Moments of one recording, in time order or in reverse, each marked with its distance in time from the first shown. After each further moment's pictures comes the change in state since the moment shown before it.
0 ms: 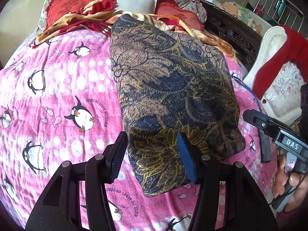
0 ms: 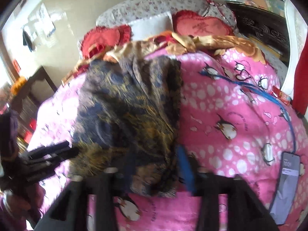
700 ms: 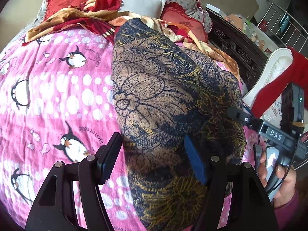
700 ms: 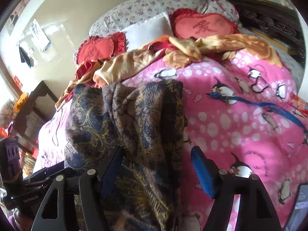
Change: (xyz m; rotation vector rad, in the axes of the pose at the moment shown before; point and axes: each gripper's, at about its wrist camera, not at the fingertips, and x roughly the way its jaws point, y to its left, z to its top) left arm 0.039 0.026 0.044 -0.088 -0.016 -0.078; right arm 0.066 -0.019 0.066 0.053 0.005 0.067
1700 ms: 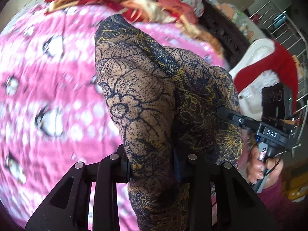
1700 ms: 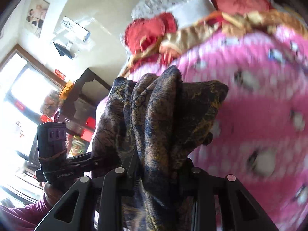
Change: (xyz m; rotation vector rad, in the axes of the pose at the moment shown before) left arm -0.096 0.046 -0.068 -0.018 0.185 -0.064; right arm -0.039 0.072 -0.066 0.043 0.164 0.370
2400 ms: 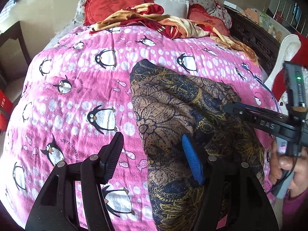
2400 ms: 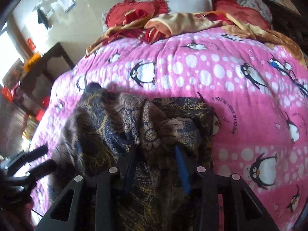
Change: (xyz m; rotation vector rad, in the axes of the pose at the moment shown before) left arm -0.019 0.004 -0.025 0.017 -0.224 0.338; right arm 0.076 0.021 -0.010 -0.175 0.012 -0.346
